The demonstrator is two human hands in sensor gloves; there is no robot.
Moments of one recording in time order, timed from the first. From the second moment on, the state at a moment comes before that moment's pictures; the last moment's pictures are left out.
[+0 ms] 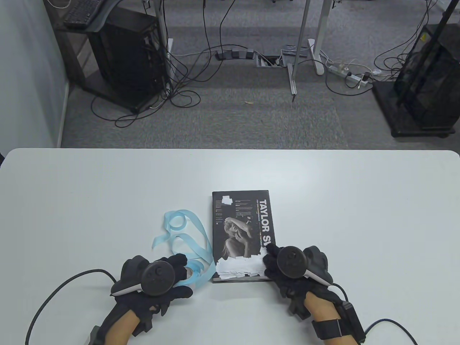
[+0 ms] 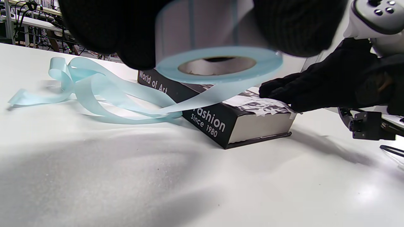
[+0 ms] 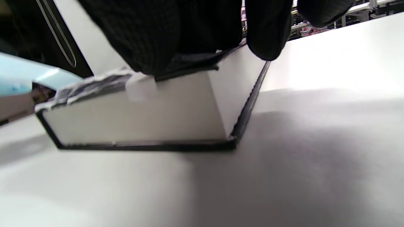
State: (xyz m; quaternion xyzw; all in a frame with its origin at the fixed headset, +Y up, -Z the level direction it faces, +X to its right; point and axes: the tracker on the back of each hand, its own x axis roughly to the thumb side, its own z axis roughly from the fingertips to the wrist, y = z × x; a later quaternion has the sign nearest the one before) left_hand -0.202 -0.704 -0.274 -0.10 -0.31 0.10 0.94; right_hand 0.126 -0.740 -0.313 0.20 0.04 0.97 0.13
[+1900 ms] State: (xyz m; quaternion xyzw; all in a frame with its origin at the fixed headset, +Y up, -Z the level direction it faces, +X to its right) left_hand -0.325 -0.775 -0.332 -0.19 -0.07 0.05 0.98; right_hand 0.181 -0.725 -0.318 0.12 -0.14 0.94 0.29
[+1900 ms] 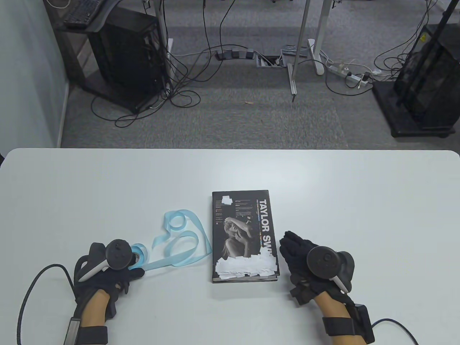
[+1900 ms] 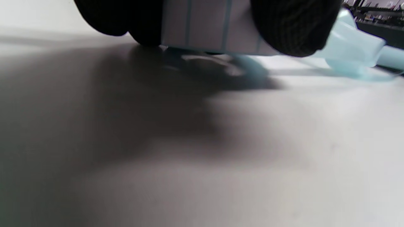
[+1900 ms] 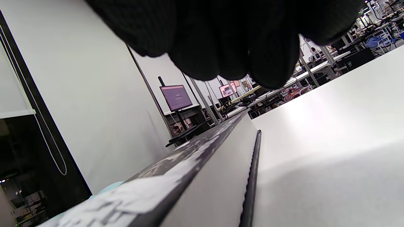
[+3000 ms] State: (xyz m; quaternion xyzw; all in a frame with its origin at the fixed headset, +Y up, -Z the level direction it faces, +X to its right) left_hand -0.215 -0.715 -0.282 -0.11 -0.27 0.07 0.95; right_hand 0.180 -0.725 -0.317 0.12 -0.14 0.94 0.28
